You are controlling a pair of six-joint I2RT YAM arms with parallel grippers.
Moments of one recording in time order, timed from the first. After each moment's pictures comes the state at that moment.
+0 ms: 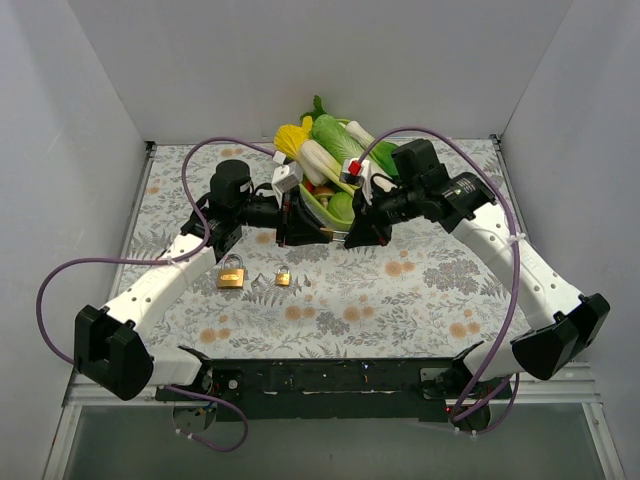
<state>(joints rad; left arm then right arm) -0.50 1.31 1.09 0.02 1.14 -0.14 0.64 1.40 1.56 -0.94 -0.78 -0.29</state>
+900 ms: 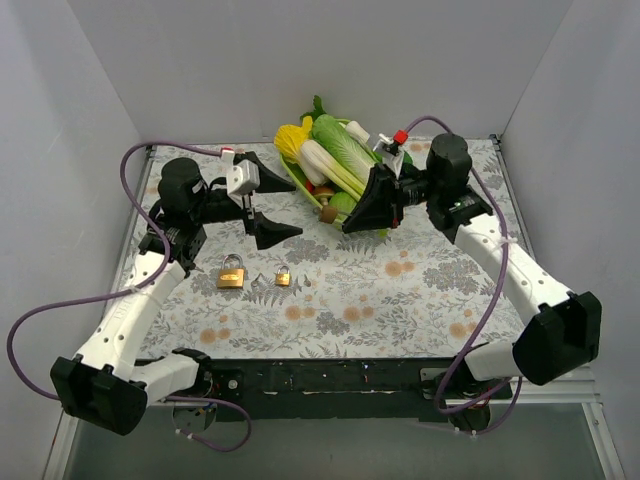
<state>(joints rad) -0.30 1.10 1.12 -0.08 1.10 0.15 0.45 1.37 1.30 -0.04 -1.41 0.26</state>
